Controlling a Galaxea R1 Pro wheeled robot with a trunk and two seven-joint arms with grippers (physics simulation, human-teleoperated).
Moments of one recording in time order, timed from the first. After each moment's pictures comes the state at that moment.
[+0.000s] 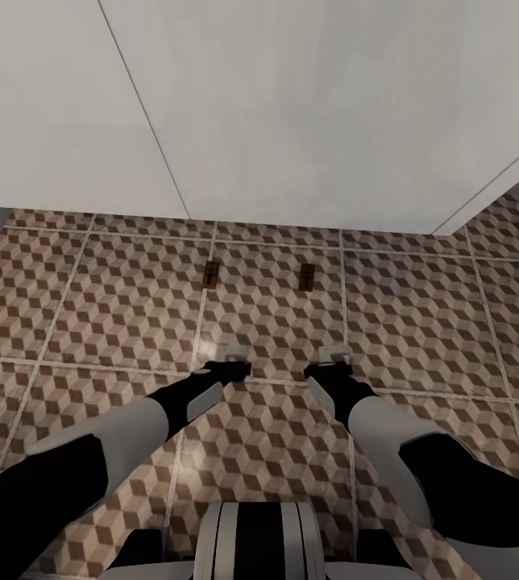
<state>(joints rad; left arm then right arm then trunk) -1.13 -0.10 -1.29 -0.31 1.30 0.05 0.20 -1.11 0.16 0.23 -0.17 -0.14 0.27 -0.41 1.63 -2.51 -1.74</state>
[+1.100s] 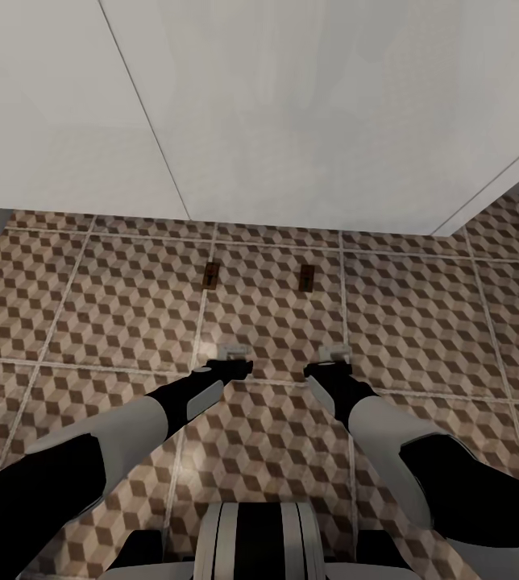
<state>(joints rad) -1.13 -0.09 -1.29 -0.33 1.31 0.05 0.20 -1.11 0.15 0.23 -0.18 -0.14 0.27 -0.41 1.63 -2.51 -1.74</state>
